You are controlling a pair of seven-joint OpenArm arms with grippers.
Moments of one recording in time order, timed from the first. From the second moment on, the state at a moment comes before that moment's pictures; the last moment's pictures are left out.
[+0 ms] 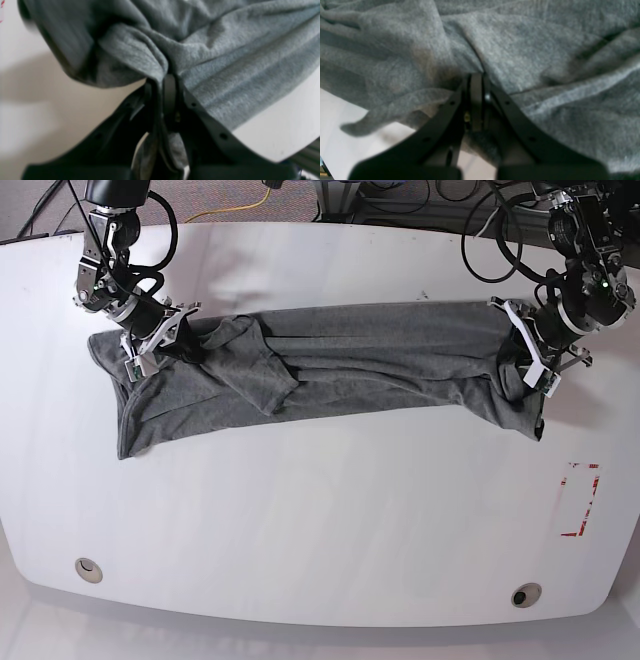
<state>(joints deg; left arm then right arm) 13.0 -14.9 -24.2 109.3 -29.3 -42.0 66.4 -11.6 17.2 17.2 76.3 29.4 42.1 -33.1</state>
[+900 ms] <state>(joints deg) 7.6 -12.0 -9.6 112.2 -28.5 -41.8 72.5 -11.6 17.1 17.2 76.3 29.4 42.1 -33.1</state>
